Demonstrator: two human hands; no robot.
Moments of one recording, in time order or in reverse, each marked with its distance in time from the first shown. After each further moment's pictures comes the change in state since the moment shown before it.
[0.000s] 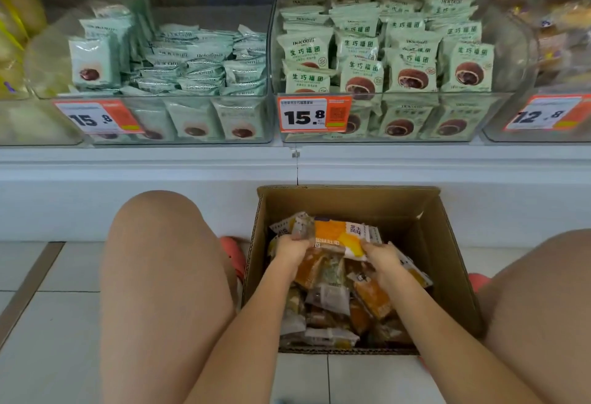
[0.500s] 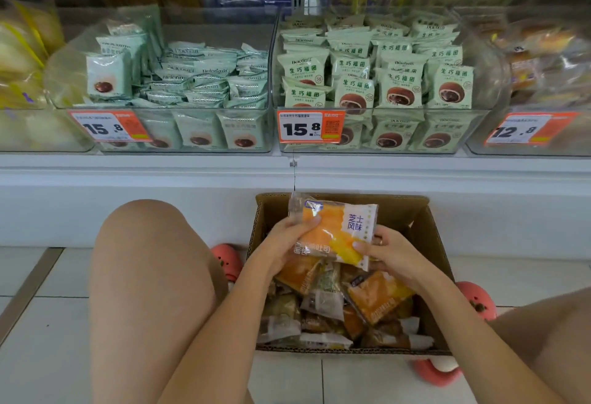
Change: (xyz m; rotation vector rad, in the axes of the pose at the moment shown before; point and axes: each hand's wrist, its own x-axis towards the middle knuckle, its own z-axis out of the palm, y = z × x) left_hand -0.054 0.040 -0.025 -0.219 -0.413 0.190; right_hand -0.045 -0.032 -0.051 -0.303 -0.527 -0.379
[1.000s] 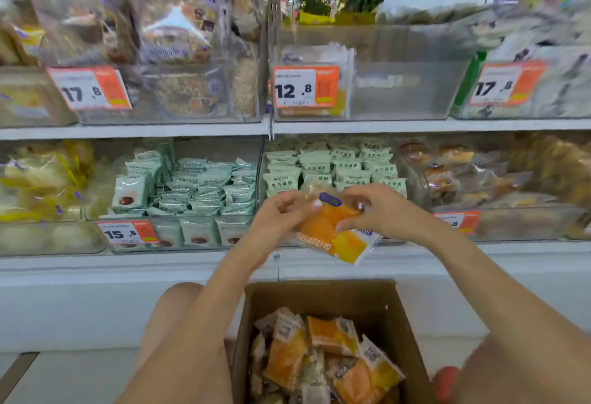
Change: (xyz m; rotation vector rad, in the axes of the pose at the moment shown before) left_hand -0.111 0.186 0.086 0.437 -0.049 0.687; right_hand -0.091 -0.242 -0.021 -0.903 0.124 -0.624
